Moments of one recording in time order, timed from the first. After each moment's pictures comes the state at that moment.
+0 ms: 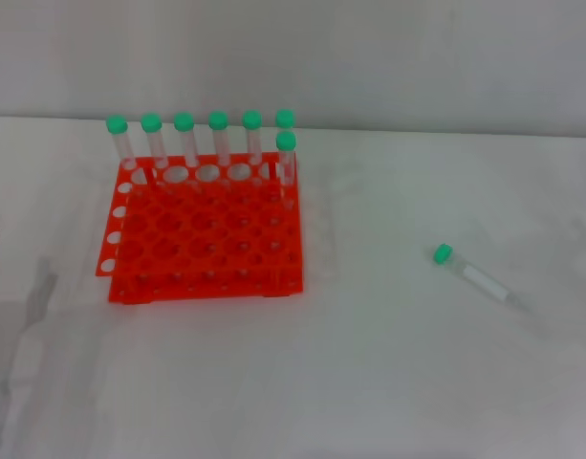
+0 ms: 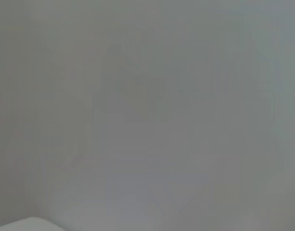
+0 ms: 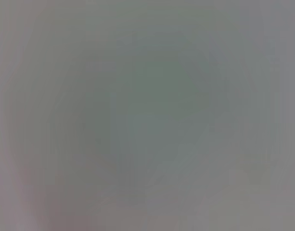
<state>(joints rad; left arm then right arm) -0.26 -2.09 -0.78 -0.14 -1.06 -1.35 2.56 0.37 1.98 -0.80 -0.53 1.92 1.18 -1.90</state>
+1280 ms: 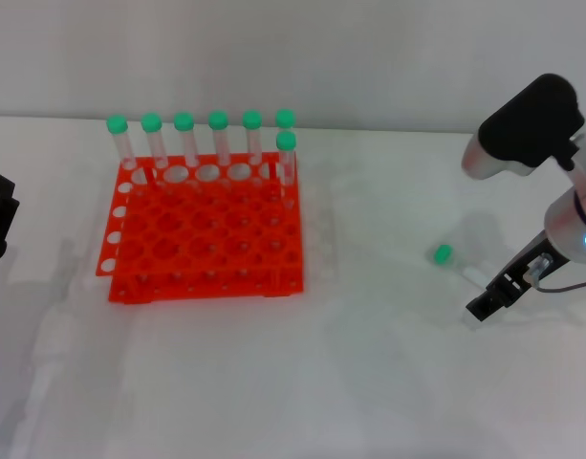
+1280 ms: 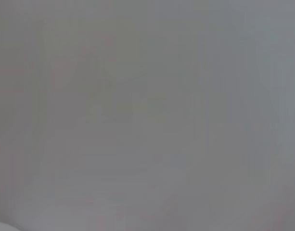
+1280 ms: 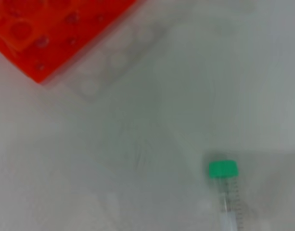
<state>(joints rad) -0.31 -2.09 -0.78 -0.16 -1.05 -1.35 2.53 0.77 2.02 -1.56 -1.13 0.48 1.34 -0.42</state>
